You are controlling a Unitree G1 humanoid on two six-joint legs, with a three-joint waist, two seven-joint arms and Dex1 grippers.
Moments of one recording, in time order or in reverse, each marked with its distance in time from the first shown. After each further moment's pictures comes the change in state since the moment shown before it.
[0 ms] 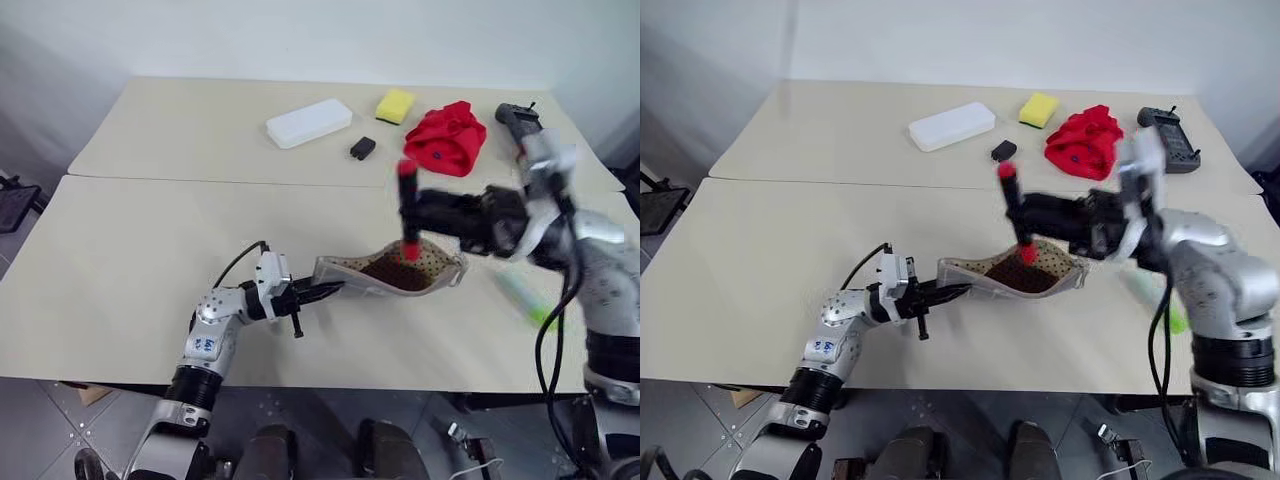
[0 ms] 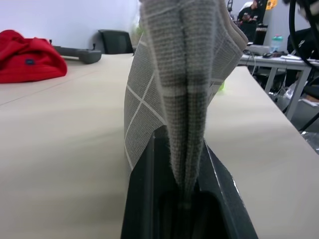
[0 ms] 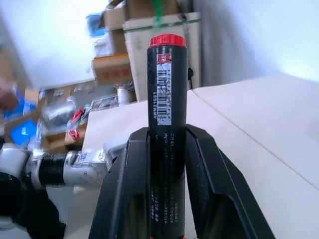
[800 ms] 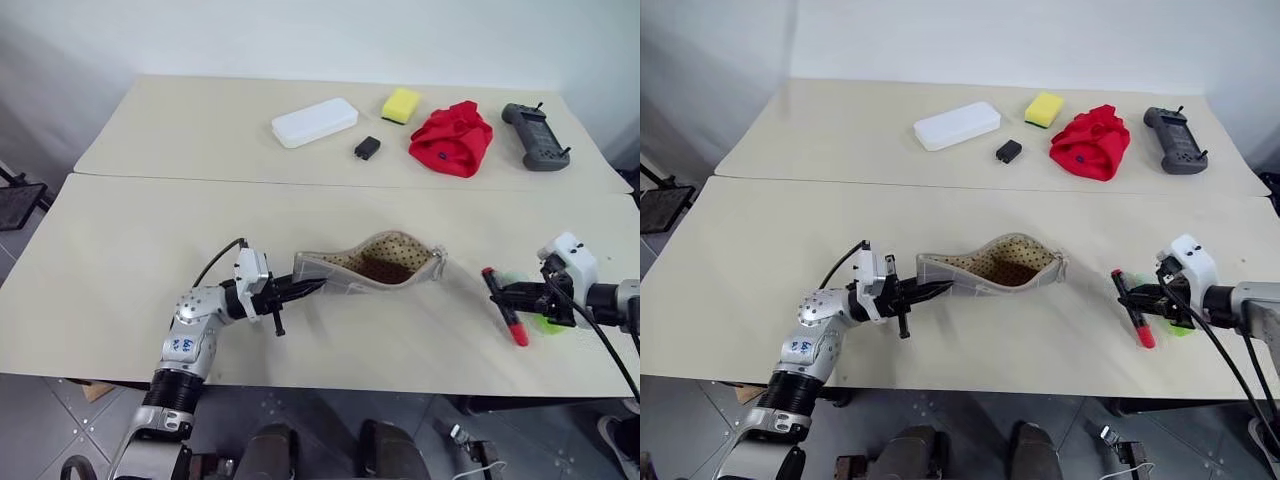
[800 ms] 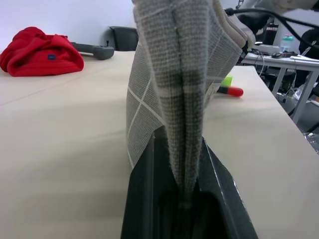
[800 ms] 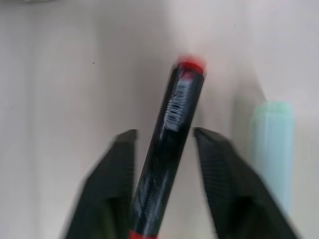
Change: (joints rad) left arm 0.018 0.050 0.050 -0.049 -0.056 0.076 -0.011; right arm 0.342 -0.262 0.115 0.182 -0.439 0.008 -0.068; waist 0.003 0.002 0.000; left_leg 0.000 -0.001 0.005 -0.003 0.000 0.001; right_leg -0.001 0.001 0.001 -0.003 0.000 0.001
